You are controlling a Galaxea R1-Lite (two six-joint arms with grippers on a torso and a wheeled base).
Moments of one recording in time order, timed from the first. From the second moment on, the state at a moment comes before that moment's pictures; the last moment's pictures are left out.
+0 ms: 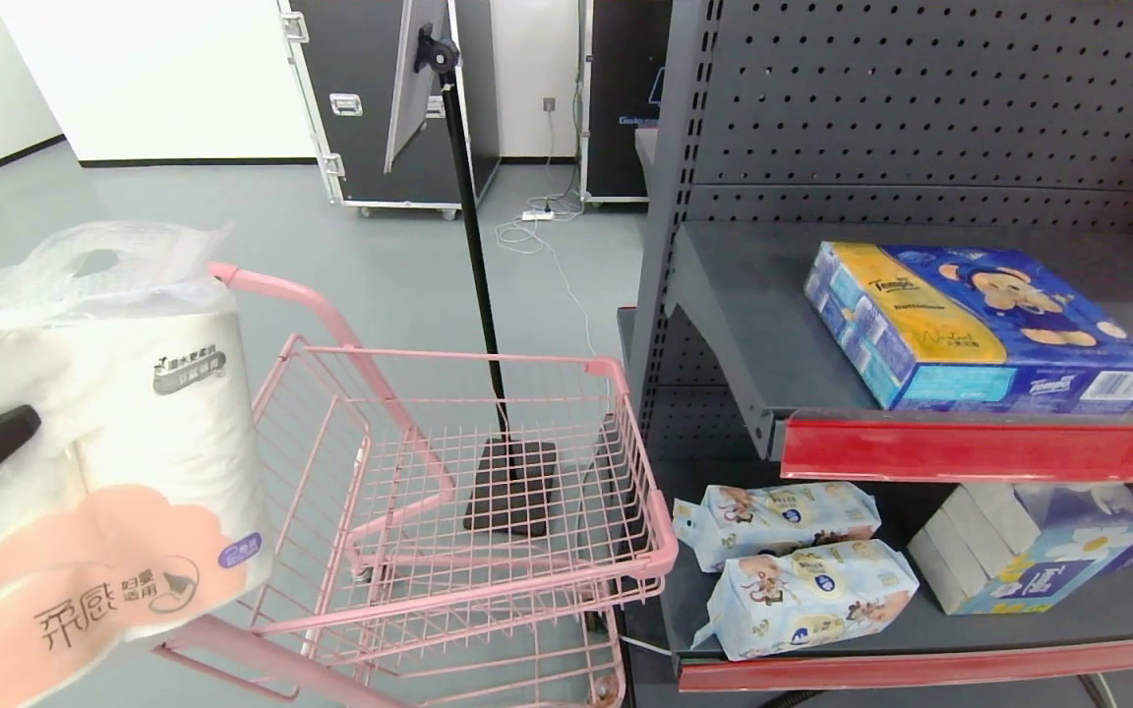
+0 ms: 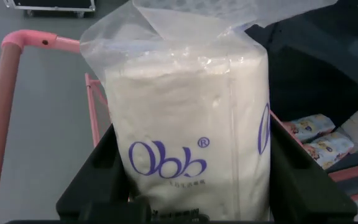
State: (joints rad) left arm -0.04 0.75 -0.55 -0.18 -0.24 -0.07; right arm 0.00 0.00 0.00 0.00 -0.02 -0.03
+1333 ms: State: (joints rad) left arm -0.04 1.06 -0.63 -0.51 -0.26 -0.06; right arm 0.00 0.00 0.00 0.00 -0.02 -0.03
